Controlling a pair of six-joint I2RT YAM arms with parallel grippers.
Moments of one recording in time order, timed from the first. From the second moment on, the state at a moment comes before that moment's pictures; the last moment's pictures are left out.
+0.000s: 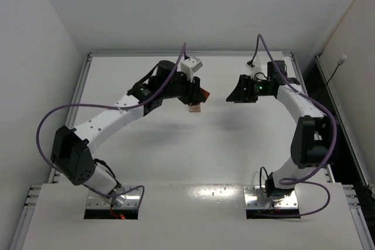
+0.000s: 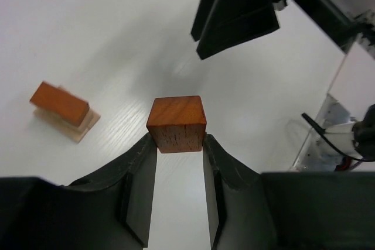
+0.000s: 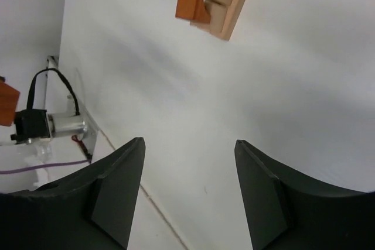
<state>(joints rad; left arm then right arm) -0.68 1.50 1.30 -0.25 0.30 -0.20 -0.01 1.63 1.14 -0.50 -0.87 0.07</state>
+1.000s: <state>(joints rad) -0.36 1.73 1.15 1.07 1.25 -1.29 0.16 1.70 1.28 0.00 -1.43 0.37</state>
